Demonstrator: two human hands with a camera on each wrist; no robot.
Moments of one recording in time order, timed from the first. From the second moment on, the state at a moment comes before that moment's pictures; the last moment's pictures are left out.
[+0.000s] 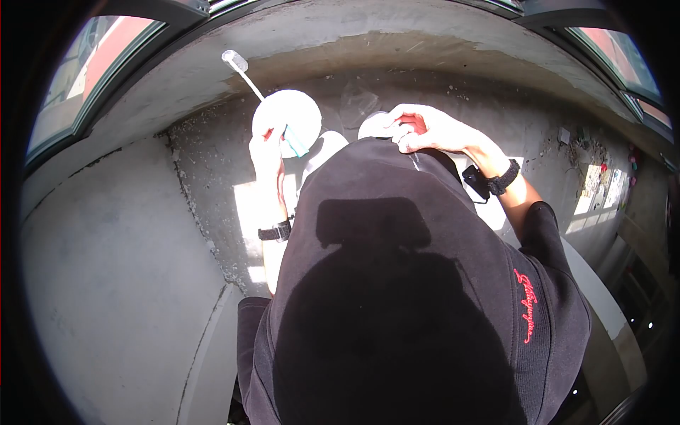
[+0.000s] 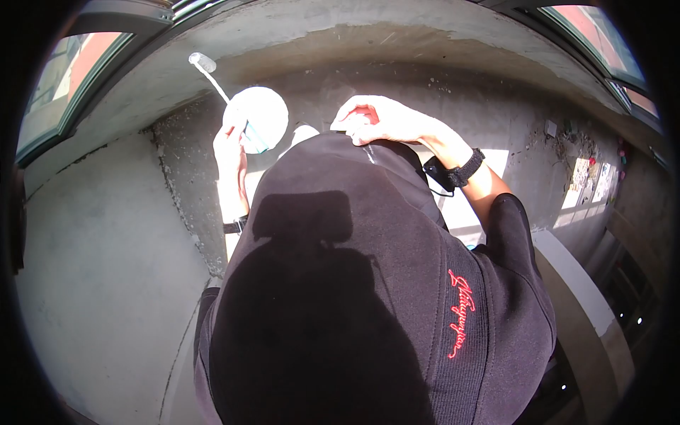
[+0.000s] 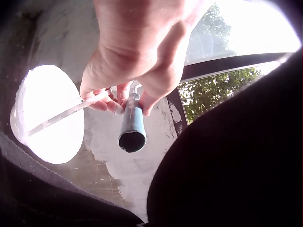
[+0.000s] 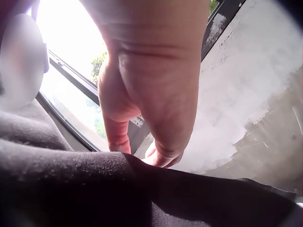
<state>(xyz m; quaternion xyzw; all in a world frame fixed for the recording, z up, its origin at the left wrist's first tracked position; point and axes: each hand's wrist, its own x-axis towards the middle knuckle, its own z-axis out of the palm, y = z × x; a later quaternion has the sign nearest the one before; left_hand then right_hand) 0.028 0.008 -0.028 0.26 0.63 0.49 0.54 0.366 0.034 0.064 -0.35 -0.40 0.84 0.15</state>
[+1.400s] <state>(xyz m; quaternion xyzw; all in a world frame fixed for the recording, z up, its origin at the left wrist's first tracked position) 0.022 0.006 -0.034 0.25 0.63 0.49 0.55 0.363 0.038 0.076 -0.39 -0.35 0.84 0.17</state>
